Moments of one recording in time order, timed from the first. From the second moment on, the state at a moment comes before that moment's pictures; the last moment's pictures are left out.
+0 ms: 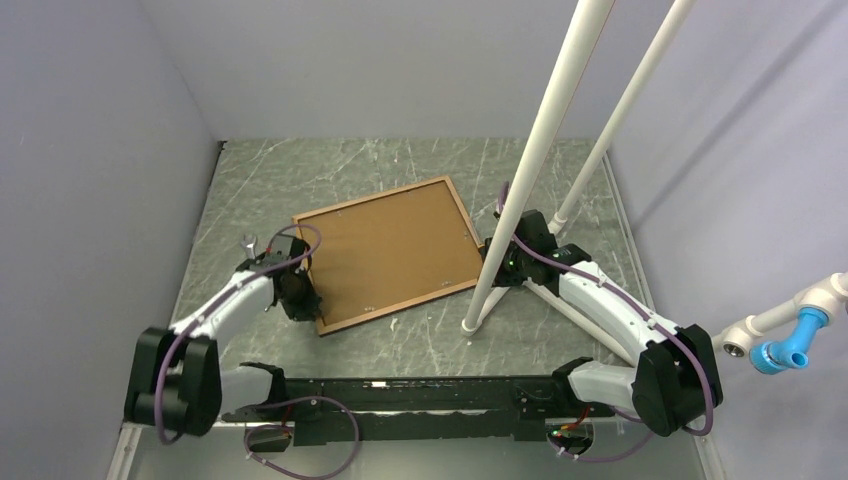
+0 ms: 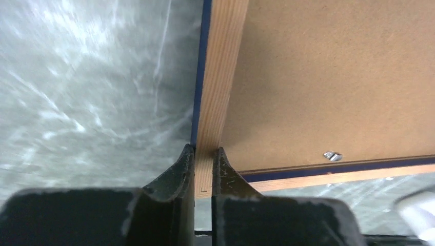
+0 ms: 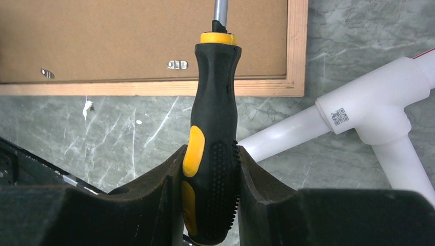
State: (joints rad) left arm -0.19 1.15 0.56 -0.64 0.07 -0.75; right arm 0.43 1.20 0.78 -0.49 -0.18 0.32
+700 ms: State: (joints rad) left arm 0.14 1.62 0.99 -0.70 0.11 -0.28; right arm 0.43 1.16 0.77 -0.49 -0.18 0.32
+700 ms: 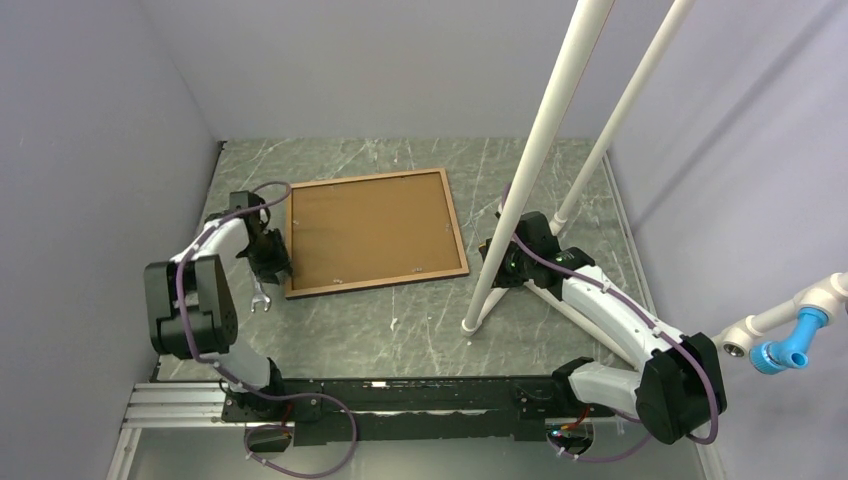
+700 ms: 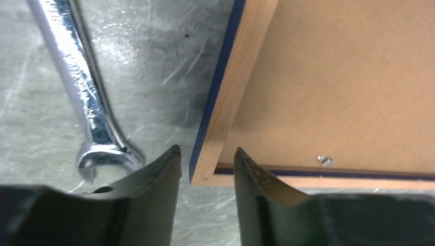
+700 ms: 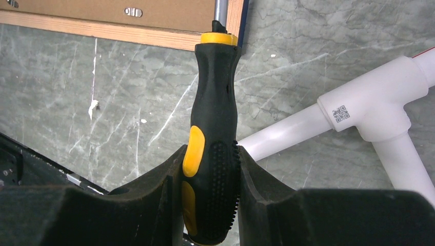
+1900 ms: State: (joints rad) left arm 0.09 1.19 0.58 -0.57 0.33 -1.34; right arm 0.43 1.14 0.75 -0.49 -0.18 0.32
